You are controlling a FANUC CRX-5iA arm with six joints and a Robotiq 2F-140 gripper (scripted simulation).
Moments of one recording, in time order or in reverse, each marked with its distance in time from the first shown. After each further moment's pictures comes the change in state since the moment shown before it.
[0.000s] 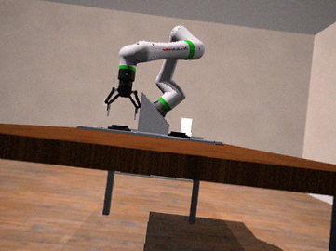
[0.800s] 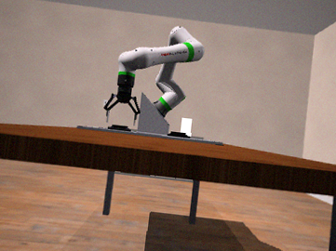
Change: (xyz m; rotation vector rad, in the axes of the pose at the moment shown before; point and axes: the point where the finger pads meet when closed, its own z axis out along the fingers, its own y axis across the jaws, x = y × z) arm 0.000 0.000 0.034 0.000 0.000 0.000
